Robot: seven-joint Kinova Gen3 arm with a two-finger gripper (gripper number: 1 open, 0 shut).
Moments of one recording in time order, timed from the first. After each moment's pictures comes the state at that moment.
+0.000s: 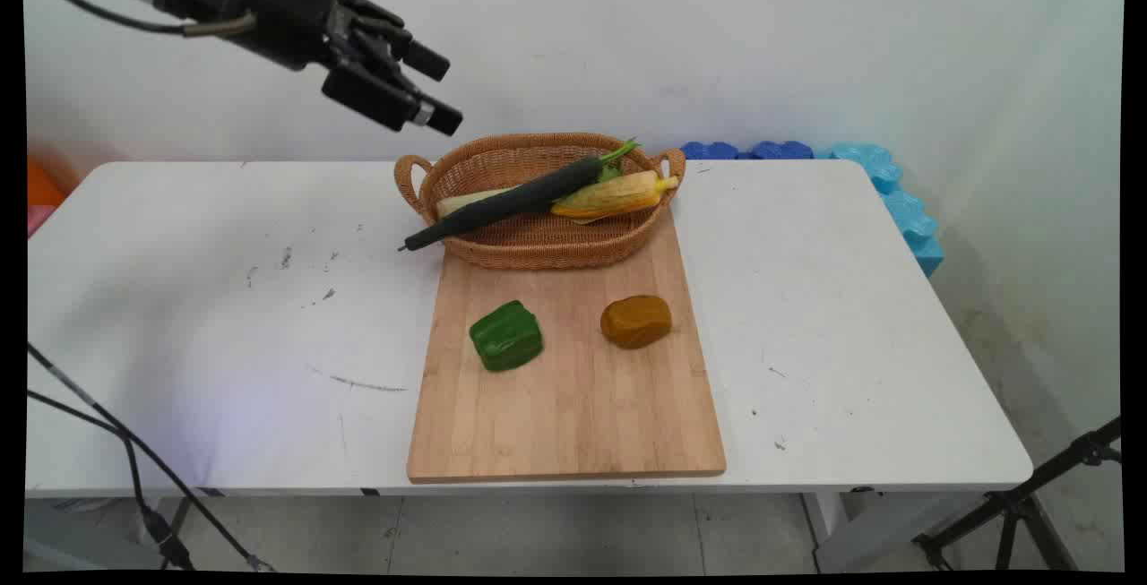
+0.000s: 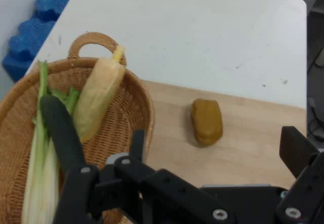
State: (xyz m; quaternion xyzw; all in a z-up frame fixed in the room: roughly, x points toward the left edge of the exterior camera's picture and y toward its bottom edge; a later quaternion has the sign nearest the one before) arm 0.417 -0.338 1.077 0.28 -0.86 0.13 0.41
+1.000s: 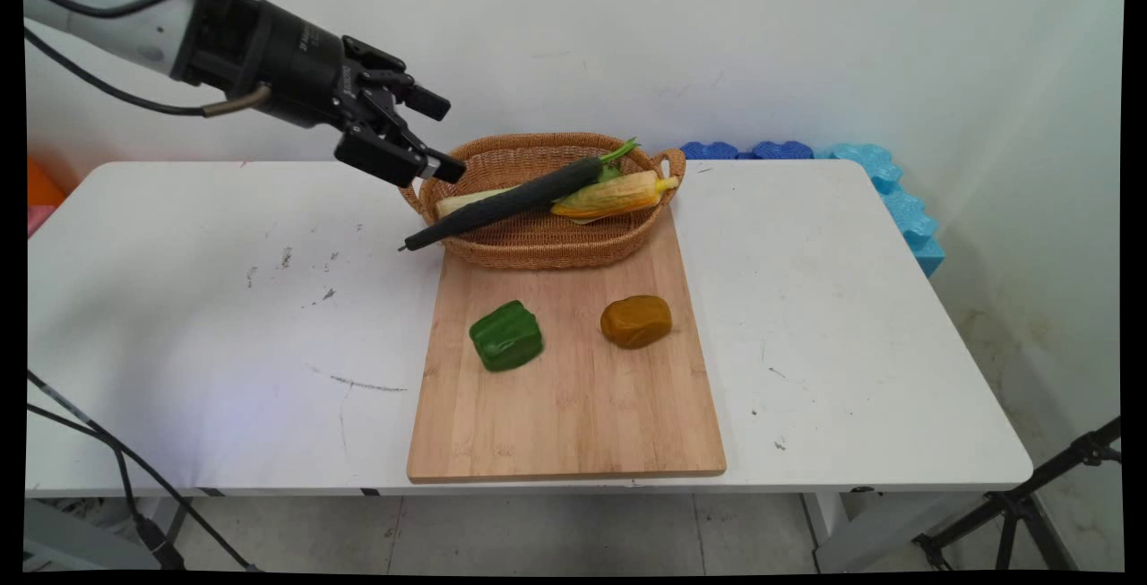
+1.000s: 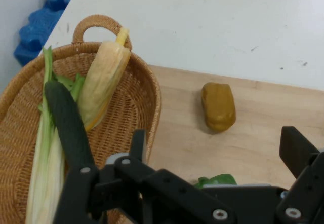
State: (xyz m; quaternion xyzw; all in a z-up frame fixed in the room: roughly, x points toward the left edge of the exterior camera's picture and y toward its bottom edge) arm 0.401 -0.315 1.042 0.28 -0.86 0.16 0.39
